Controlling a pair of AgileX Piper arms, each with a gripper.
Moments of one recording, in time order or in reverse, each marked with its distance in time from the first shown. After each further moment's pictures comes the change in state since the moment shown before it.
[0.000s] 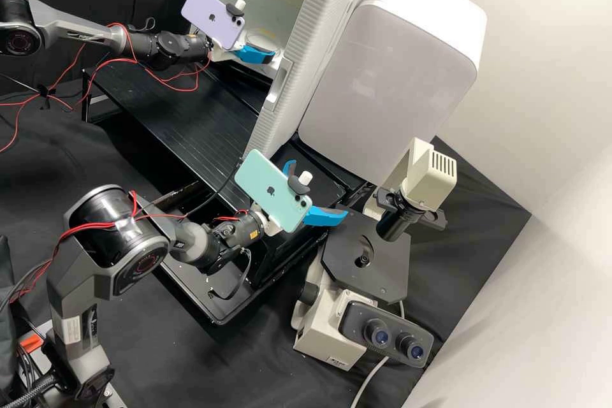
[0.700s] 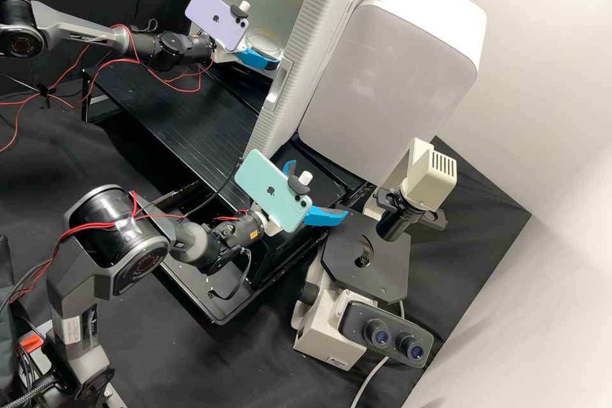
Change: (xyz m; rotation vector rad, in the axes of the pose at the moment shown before) left arm 0.005 0.001 0.006 0.016 0.012 -0.019; right arm 0.000 0.000 0.000 0.000 0.000 0.000
